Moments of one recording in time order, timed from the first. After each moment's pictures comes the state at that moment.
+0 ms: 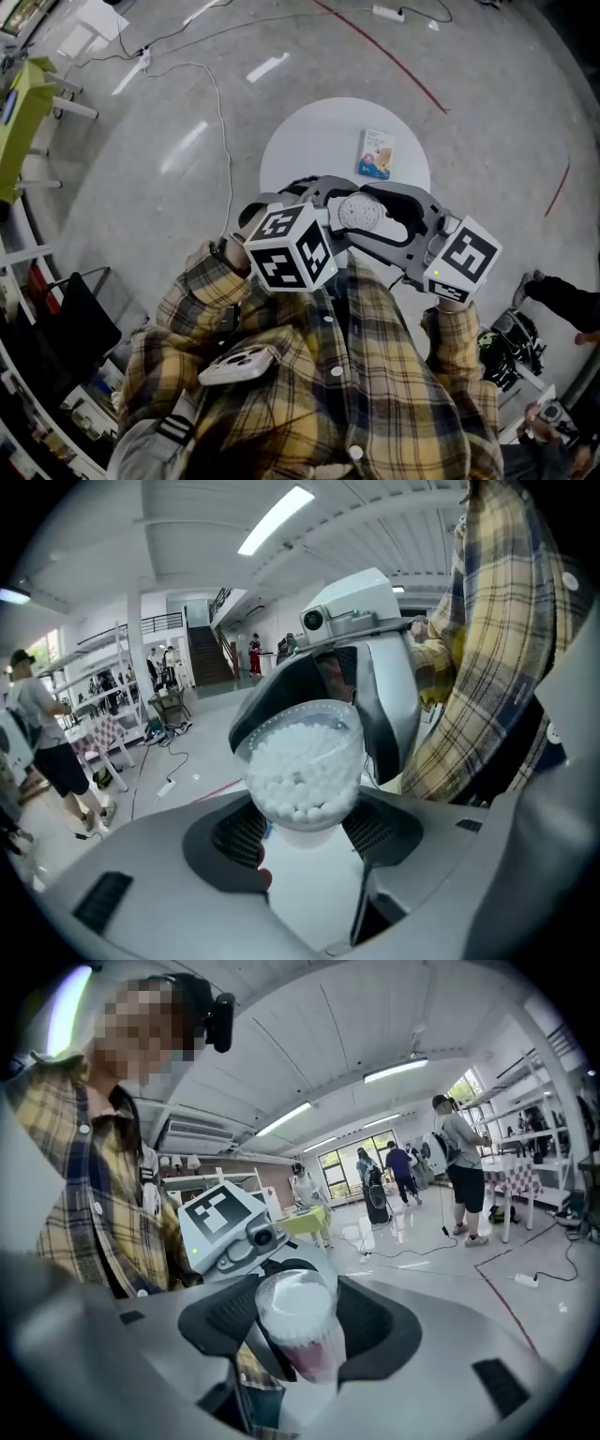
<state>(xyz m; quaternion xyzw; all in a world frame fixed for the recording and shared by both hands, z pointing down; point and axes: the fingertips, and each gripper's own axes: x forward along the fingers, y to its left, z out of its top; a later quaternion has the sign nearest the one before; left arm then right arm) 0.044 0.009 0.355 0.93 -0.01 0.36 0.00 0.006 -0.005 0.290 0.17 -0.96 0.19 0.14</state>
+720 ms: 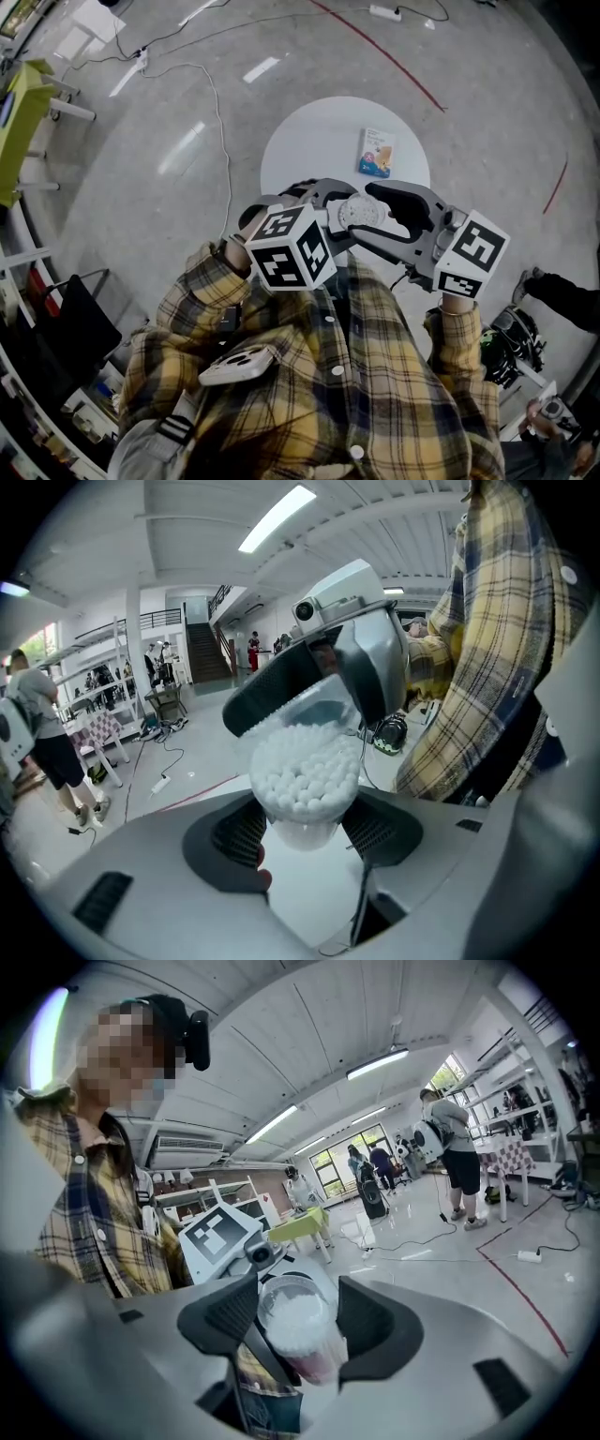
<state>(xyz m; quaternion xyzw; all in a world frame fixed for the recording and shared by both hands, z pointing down) 0.034 0.016 0.363 0.93 0.00 0.36 0.01 0.005 -0.008 0.286 0.18 -0.95 0.24 0.12</state>
